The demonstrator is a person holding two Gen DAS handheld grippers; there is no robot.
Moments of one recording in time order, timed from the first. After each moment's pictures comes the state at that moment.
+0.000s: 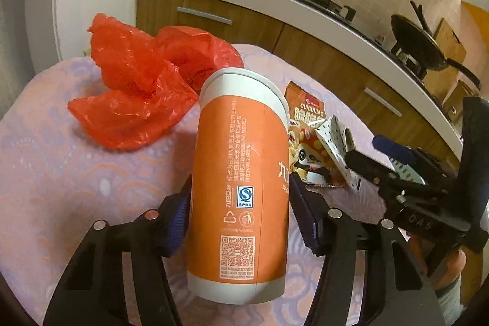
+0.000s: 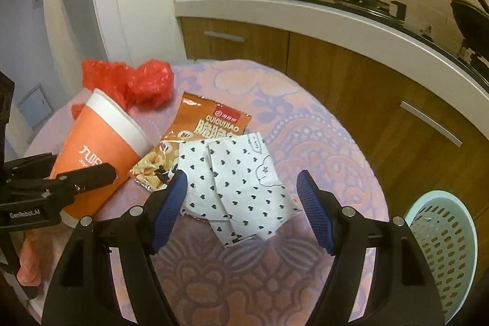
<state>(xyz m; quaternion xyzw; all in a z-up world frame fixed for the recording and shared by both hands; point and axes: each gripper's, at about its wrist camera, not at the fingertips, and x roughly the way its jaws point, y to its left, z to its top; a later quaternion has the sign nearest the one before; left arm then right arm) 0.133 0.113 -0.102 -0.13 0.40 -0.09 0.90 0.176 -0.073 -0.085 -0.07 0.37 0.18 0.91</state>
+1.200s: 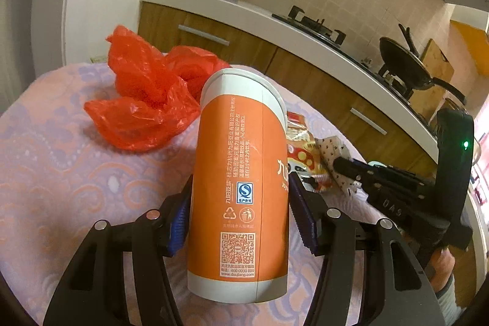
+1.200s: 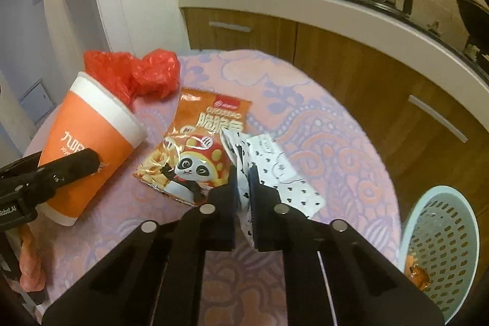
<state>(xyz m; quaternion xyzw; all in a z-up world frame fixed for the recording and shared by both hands) 0.106 0.128 -0.096 -0.16 0.35 -0.11 0.92 0.171 -0.073 -0.083 -0.05 0.38 0.18 0.91</state>
